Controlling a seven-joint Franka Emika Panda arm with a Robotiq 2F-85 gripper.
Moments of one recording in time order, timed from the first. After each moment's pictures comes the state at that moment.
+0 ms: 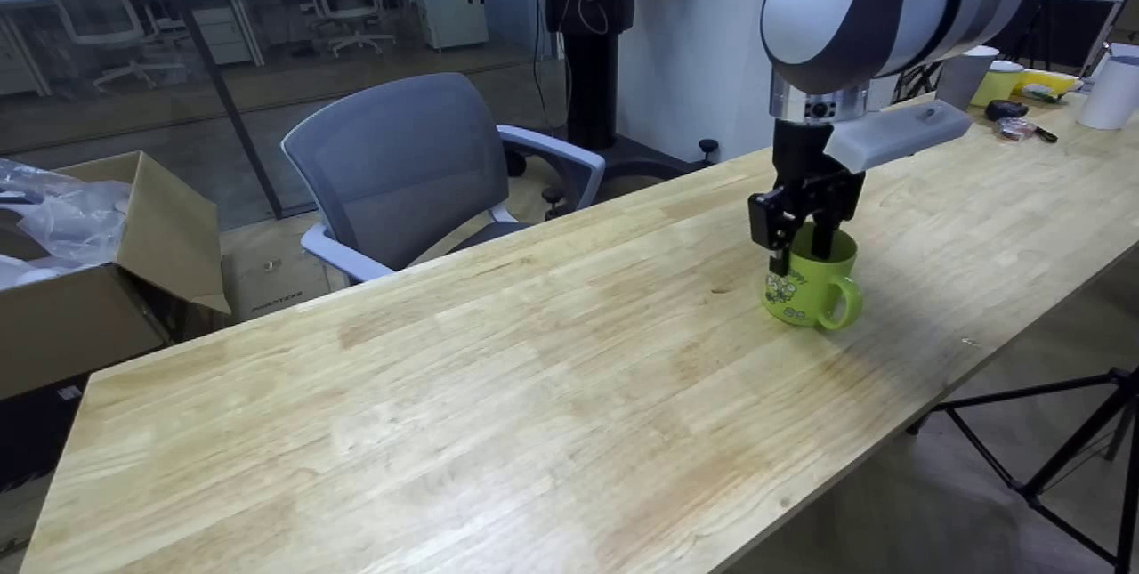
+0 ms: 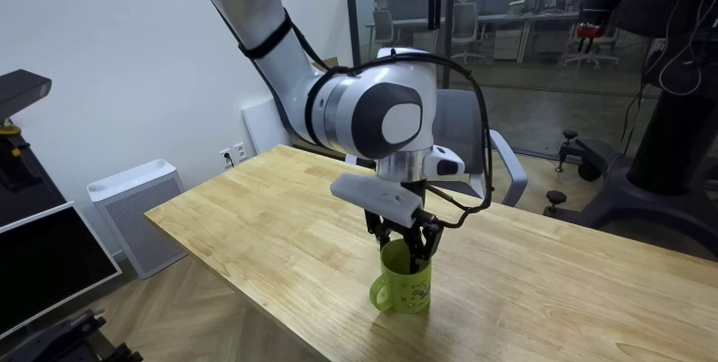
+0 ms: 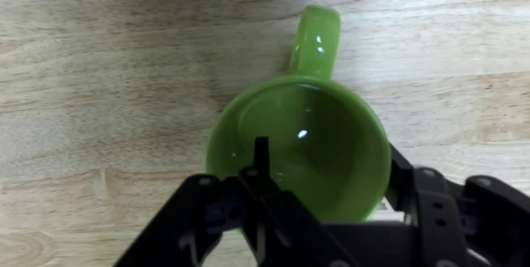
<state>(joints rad) -0.06 0.60 -0.09 -2.06 0.00 2.54 -0.03</state>
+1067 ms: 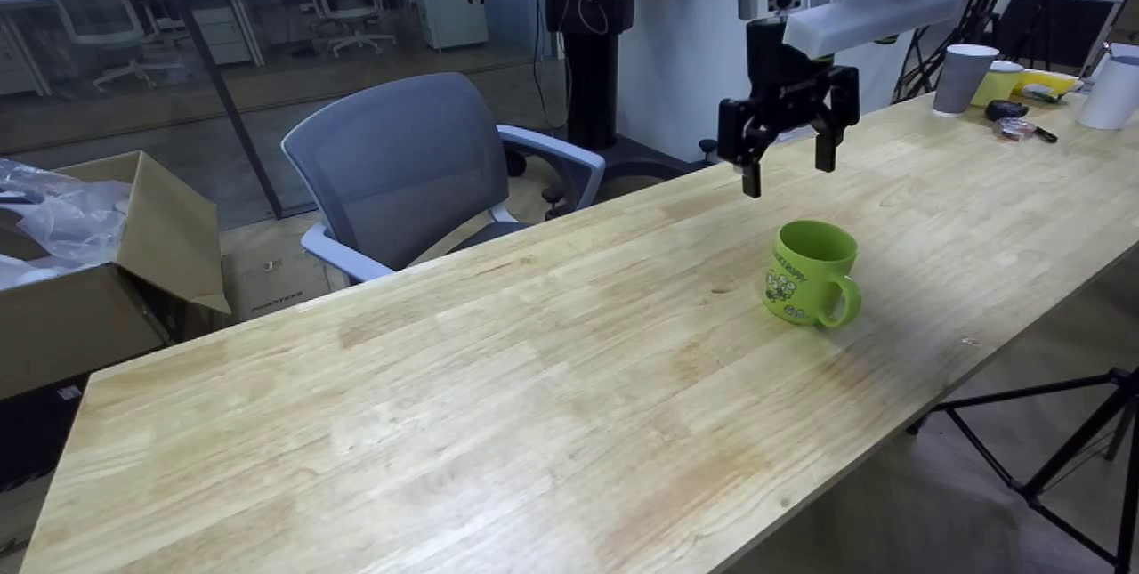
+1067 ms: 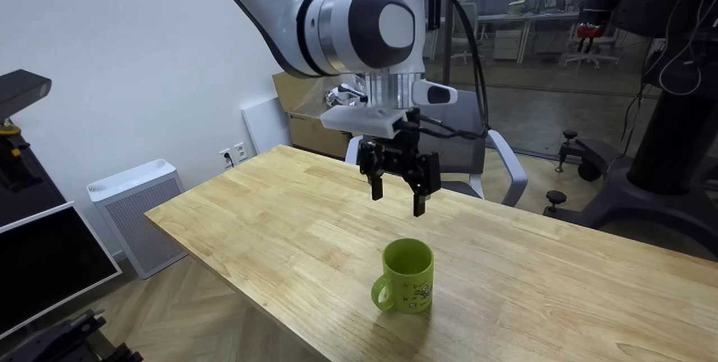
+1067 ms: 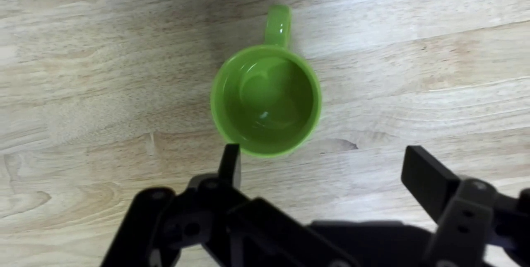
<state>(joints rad) 0.03 0.48 -0.13 -1.96 -0.06 2.28 0.16</state>
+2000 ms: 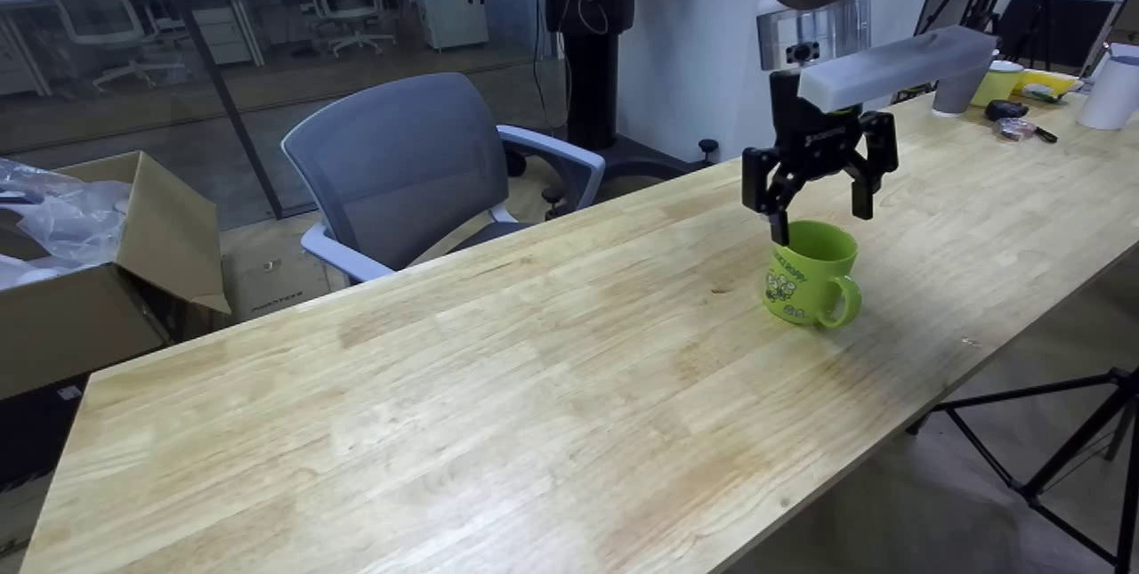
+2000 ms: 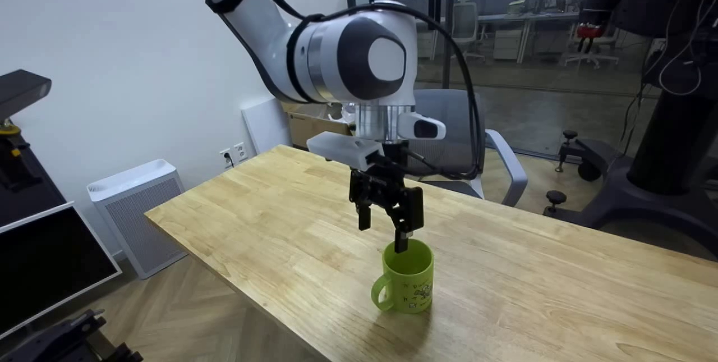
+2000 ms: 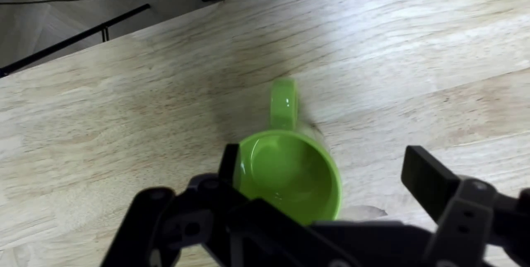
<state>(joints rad) 0.03 0.48 -0.13 -2.06 -0.06 2.29 0.27</state>
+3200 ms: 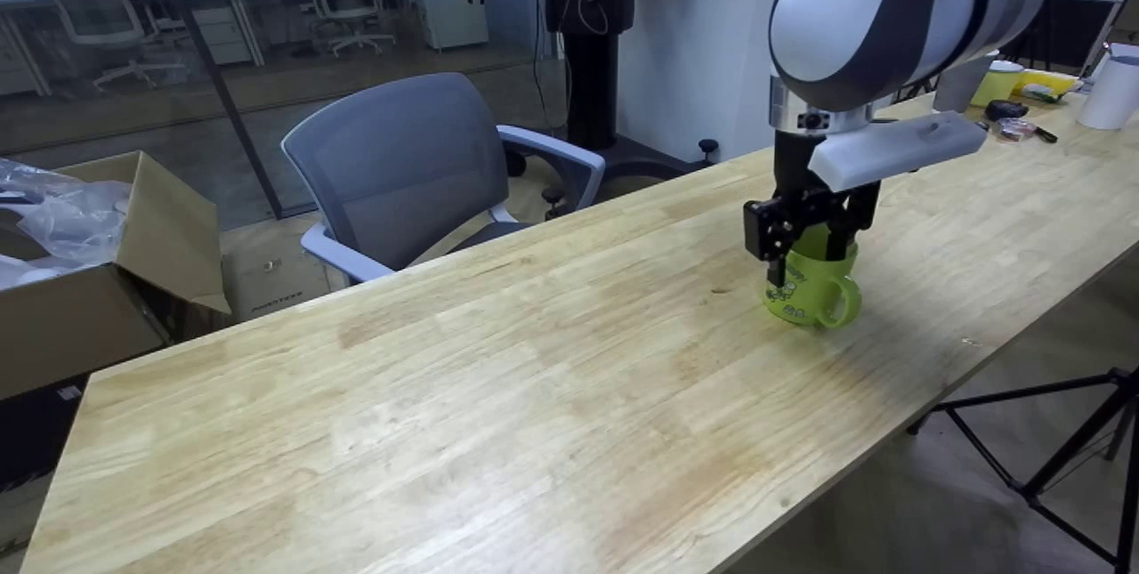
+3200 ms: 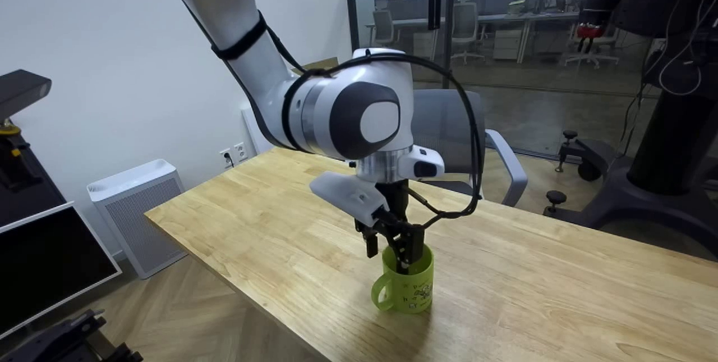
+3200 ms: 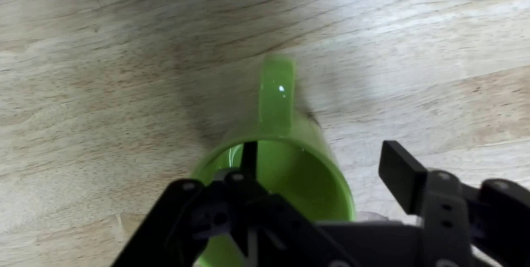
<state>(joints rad) 0.00 0.56 -0.11 -2.14 -0.03 2.58 0.19</state>
